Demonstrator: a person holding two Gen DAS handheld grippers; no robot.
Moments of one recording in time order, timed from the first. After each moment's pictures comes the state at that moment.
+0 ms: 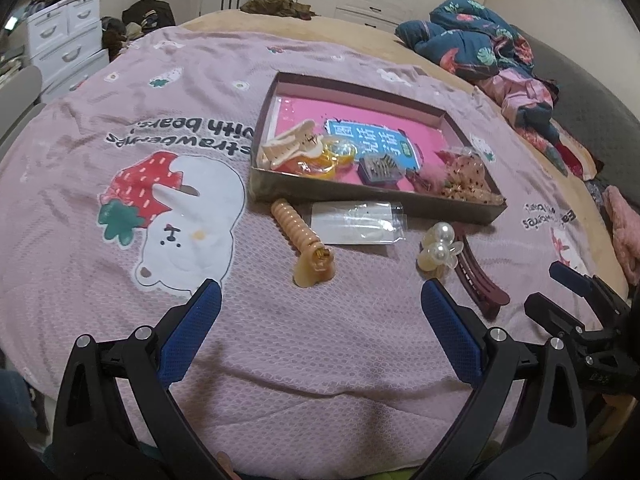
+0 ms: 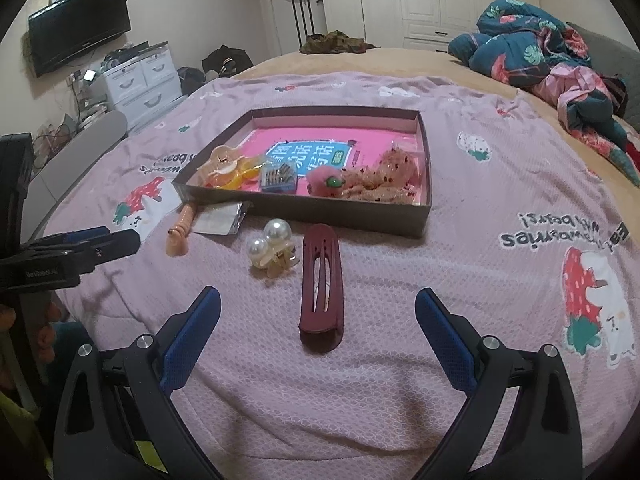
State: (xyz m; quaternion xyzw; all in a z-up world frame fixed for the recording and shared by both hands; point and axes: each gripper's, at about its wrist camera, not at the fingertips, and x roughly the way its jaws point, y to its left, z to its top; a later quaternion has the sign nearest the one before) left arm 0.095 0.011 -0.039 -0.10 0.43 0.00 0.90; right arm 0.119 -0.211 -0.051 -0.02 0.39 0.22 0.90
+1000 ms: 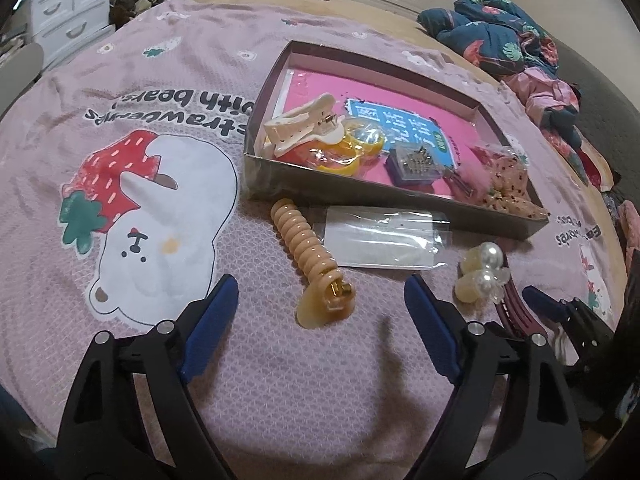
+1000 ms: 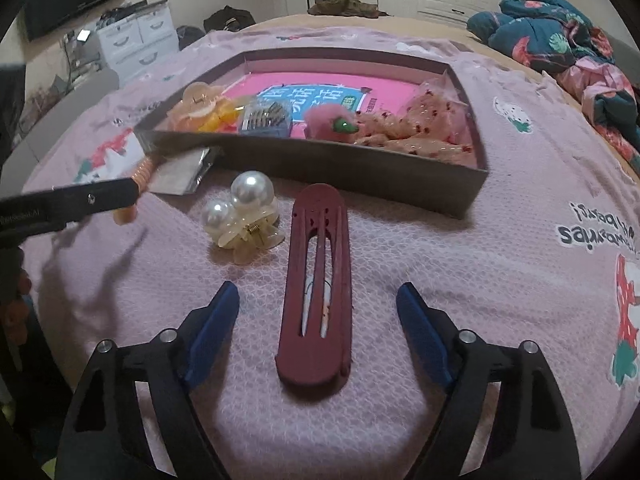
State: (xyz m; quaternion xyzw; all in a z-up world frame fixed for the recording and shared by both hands) left arm 0.143 0.021 -0.076 -0.12 0.46 0.02 0.88; right arm 0.164 -0.177 -0.111 -0.08 0.43 0.22 0.87
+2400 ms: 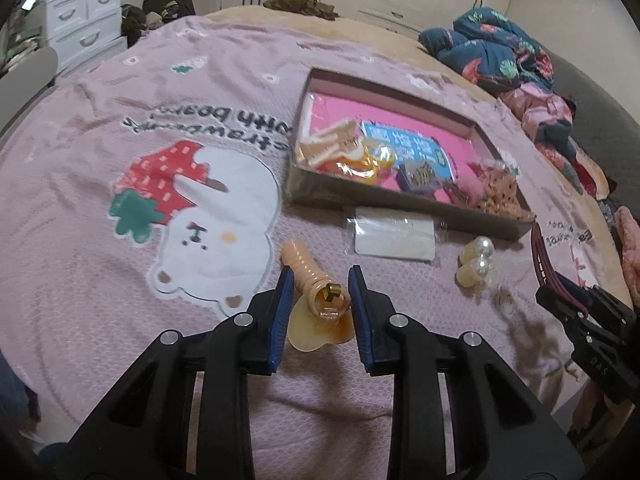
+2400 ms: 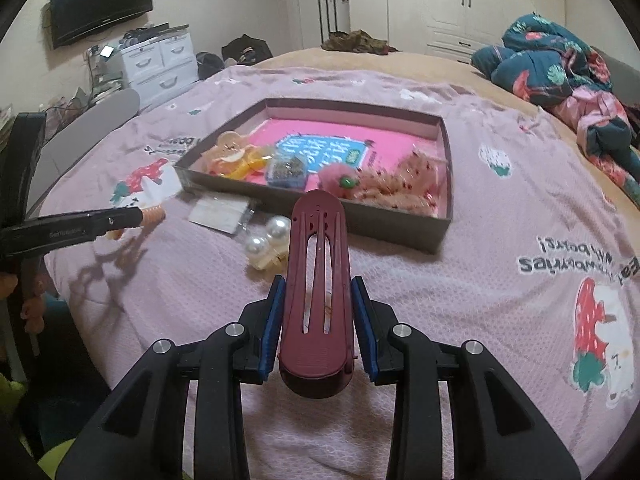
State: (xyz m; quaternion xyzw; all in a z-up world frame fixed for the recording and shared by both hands) left arm 0.103 0.043 -0.050 -0.13 0.42 0.03 0.90; right arm 0.130 -0.196 -0.060 -0.07 0.37 0.25 0.89
